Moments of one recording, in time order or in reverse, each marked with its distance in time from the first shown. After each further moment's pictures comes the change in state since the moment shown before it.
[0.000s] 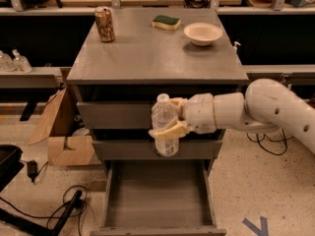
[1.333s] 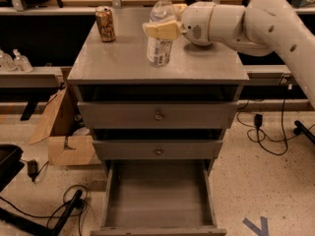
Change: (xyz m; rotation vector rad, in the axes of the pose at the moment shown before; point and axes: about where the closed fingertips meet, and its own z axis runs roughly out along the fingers) arm -0.162 -0.204 -0.031 0.310 -0.182 0.051
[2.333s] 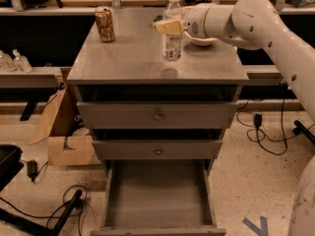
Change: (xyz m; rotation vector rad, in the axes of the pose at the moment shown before) arm 0.053 -0.099 0.017 0.241 0.142 0.039
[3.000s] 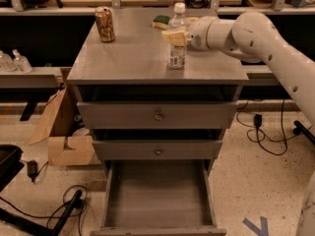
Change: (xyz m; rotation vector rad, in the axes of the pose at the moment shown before) arm 0.053 -0.014 -0.003 0.060 0.043 -0.001
